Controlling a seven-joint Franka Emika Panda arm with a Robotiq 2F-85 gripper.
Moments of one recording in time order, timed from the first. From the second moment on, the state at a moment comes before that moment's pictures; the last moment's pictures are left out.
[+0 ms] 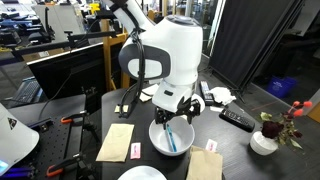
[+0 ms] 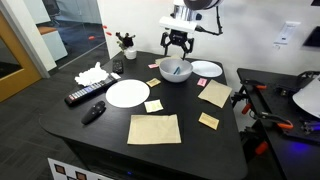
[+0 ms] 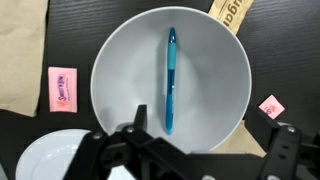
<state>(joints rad) -0.15 0.38 -0.13 -2.22 0.21 2.67 1.28</state>
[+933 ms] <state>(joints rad) -0.14 0.43 -0.14 -2.21 0.23 2.67 1.28</state>
